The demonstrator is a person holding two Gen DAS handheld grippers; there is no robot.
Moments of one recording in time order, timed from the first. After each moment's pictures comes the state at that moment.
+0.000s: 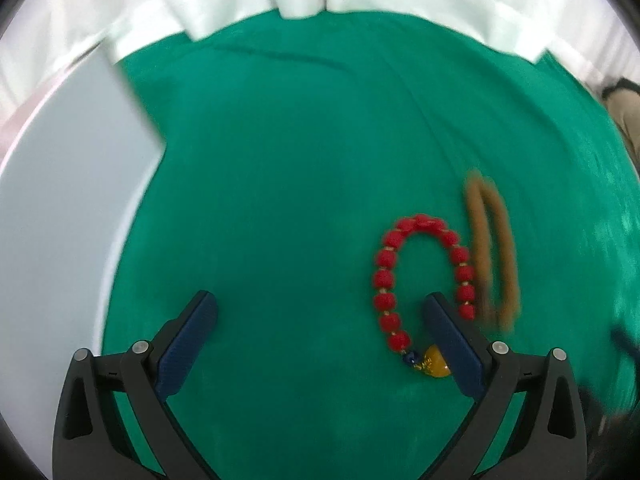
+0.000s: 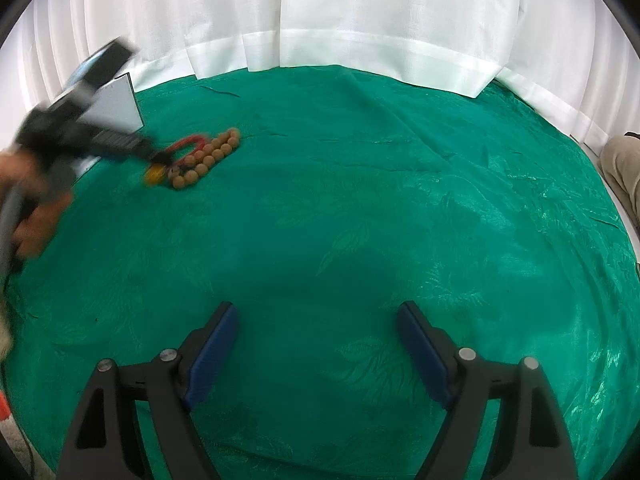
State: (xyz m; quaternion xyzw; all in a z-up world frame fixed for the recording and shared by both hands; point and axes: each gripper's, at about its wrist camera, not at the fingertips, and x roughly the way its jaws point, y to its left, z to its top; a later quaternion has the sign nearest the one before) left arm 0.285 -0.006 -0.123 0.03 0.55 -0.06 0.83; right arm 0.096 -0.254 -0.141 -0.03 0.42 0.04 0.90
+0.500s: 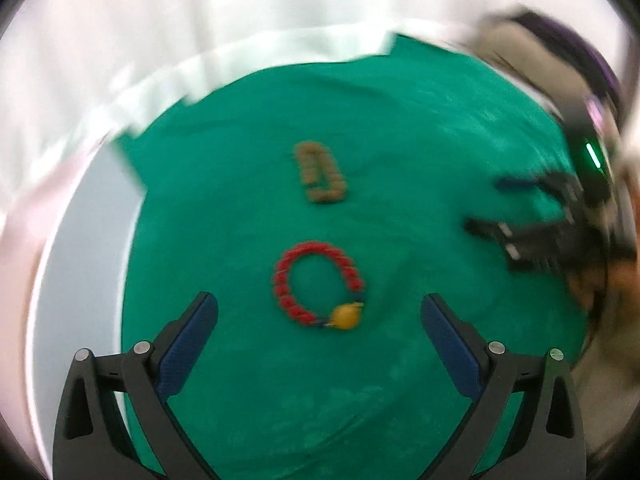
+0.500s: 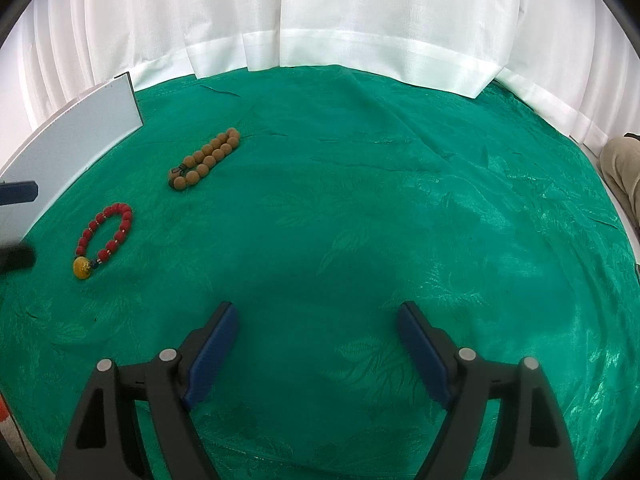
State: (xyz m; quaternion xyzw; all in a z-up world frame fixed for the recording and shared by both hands) left arm 0.149 -0.039 -0.063 0.17 0.43 -0.23 0.86; right arm 0.096 -0.254 -0.141 -0.03 0.42 0.04 0.90
